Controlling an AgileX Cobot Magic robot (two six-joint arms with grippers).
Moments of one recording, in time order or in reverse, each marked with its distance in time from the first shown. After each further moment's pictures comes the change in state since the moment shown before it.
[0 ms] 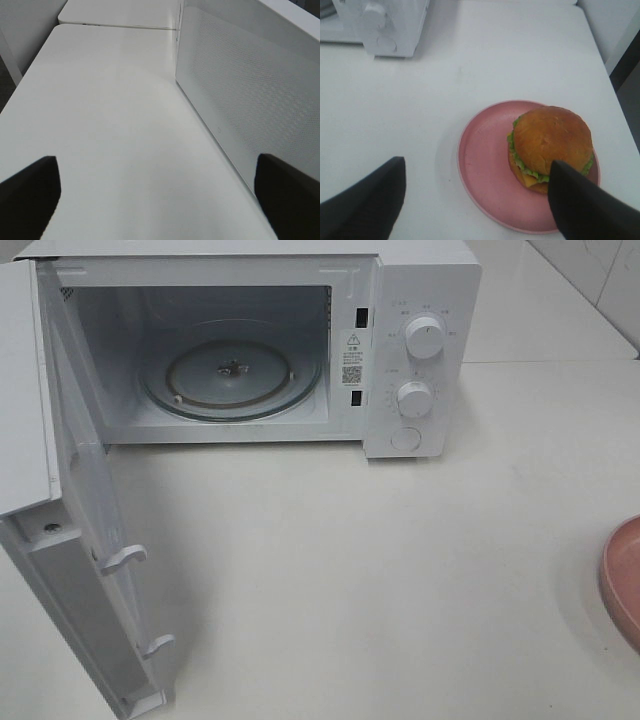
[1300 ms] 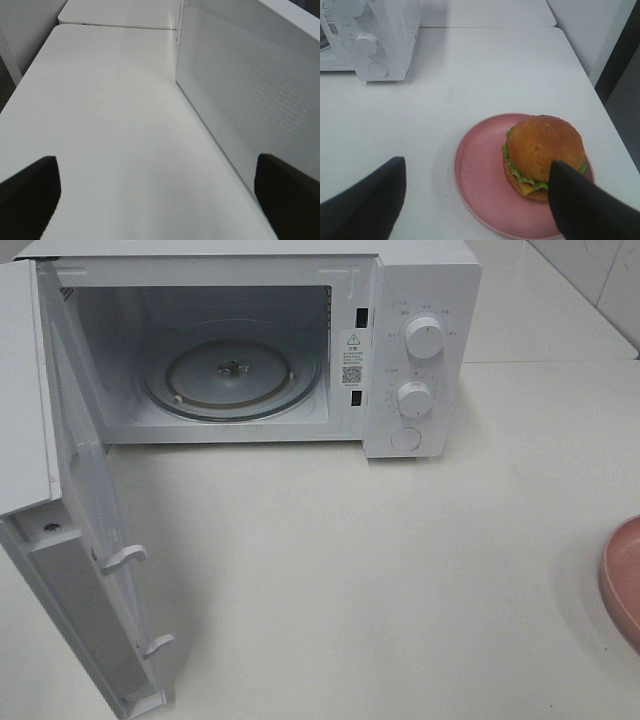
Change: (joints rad) left arm 0.000 0.000 0.000 0.000 0.000 0.000; right arm -0.138 -0.107 0.034 0.073 -0.029 -0.064
